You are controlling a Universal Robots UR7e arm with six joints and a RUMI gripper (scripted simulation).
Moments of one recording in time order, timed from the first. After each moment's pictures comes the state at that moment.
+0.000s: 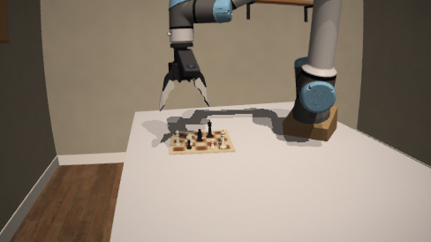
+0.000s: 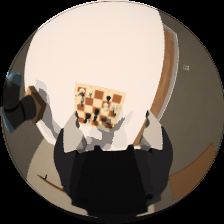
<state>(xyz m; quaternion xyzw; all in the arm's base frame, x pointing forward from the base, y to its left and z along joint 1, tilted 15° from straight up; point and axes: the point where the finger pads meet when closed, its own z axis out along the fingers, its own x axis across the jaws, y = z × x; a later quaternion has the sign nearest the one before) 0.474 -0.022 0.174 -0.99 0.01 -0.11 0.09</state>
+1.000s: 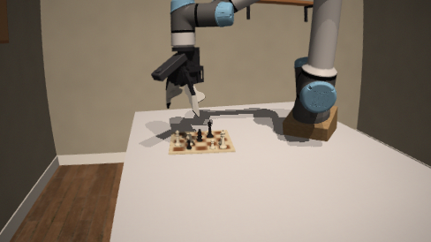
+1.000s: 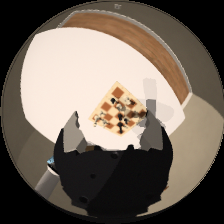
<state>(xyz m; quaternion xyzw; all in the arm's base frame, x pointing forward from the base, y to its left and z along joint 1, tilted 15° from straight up) 0.486 -0.026 0.163 -0.83 0.54 -0.04 0.13</state>
